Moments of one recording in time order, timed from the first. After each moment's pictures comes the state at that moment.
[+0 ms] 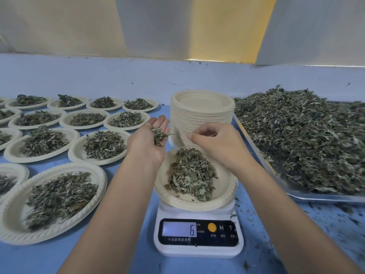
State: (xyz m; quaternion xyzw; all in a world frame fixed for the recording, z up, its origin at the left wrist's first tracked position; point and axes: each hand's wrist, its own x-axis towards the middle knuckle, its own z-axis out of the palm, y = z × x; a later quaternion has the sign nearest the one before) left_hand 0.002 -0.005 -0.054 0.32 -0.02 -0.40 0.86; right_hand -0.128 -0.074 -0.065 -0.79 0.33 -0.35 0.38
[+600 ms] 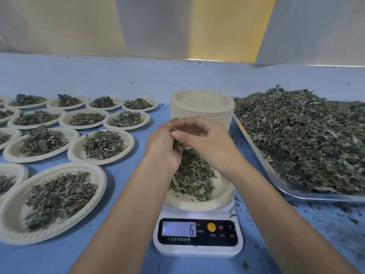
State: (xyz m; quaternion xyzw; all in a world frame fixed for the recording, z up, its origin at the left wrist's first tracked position) left_hand -0.027 -0.014 -0.055 0.44 -0.05 -0.42 0.80; right_hand -0.115 -0.056 -0.063 -0.74 0.15 -0.37 0.54
